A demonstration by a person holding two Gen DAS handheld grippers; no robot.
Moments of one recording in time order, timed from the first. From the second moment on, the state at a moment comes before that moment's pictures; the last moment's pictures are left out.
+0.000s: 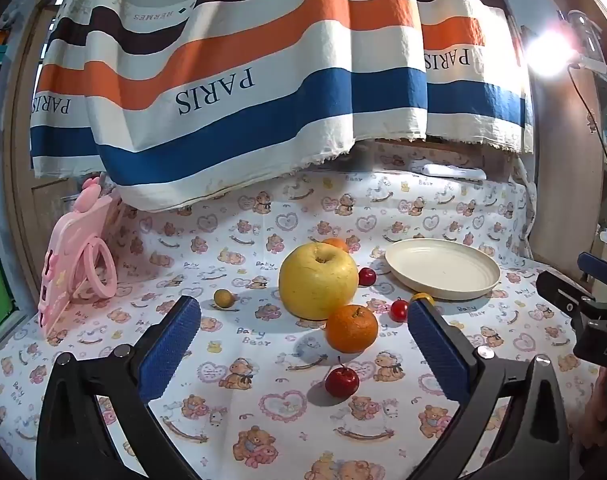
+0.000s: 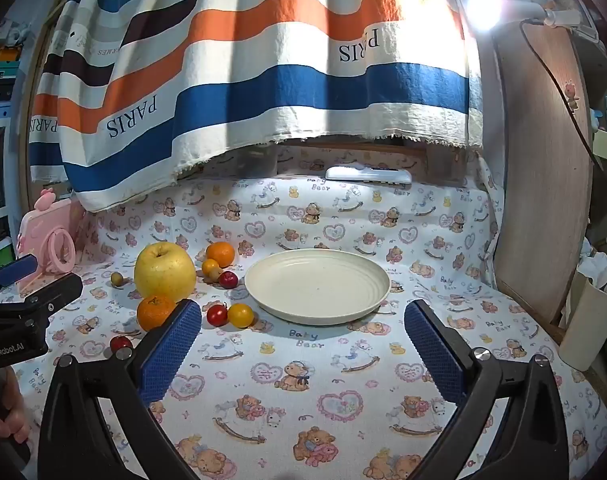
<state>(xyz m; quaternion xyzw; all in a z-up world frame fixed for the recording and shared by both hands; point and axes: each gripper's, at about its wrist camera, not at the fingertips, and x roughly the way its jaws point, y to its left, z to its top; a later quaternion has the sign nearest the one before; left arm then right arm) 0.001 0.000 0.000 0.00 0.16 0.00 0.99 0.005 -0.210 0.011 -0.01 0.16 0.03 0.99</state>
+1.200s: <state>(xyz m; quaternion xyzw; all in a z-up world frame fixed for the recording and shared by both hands) -0.001 0.010 -0.002 0.00 0.15 0.01 0.99 0.008 -0.202 0.014 -0.01 0.16 0.08 0.98</state>
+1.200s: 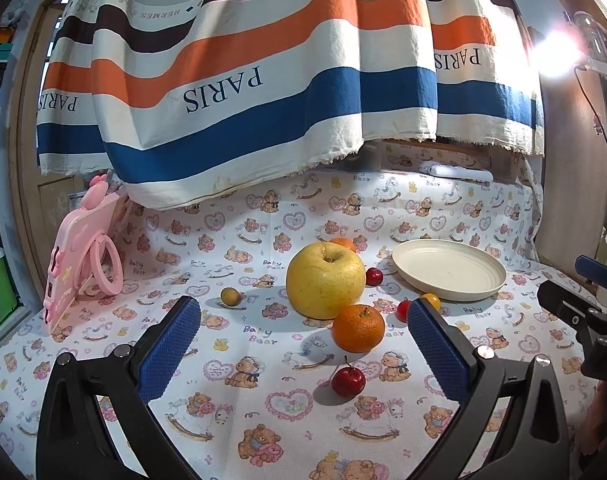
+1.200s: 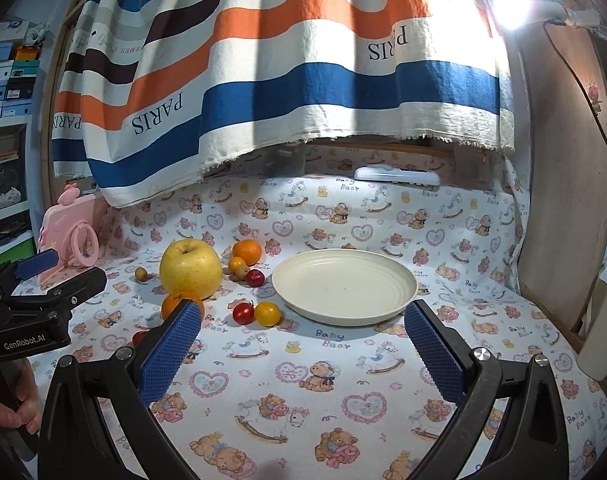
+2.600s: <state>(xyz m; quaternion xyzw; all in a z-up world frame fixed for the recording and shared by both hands) 0.002 0.012 -0.004 0.00 0.16 0.01 0.99 0.009 -0.204 0.013 -0.01 0.16 0.08 0.98</state>
